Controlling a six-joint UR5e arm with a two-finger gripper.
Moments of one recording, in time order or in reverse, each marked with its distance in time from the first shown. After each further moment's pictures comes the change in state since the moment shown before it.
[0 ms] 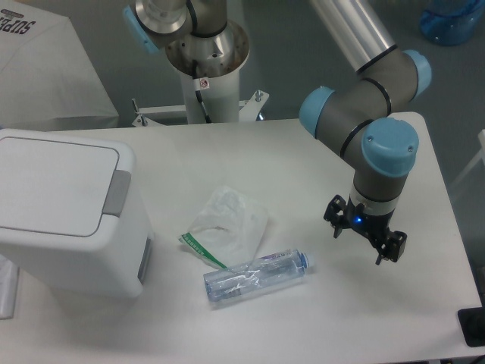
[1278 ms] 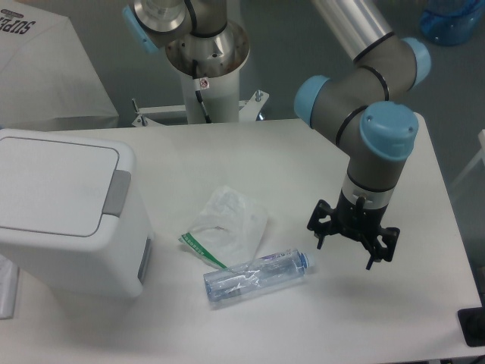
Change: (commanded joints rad) arm -0.015 0.072 0.032 0.002 -0.241 -0.383
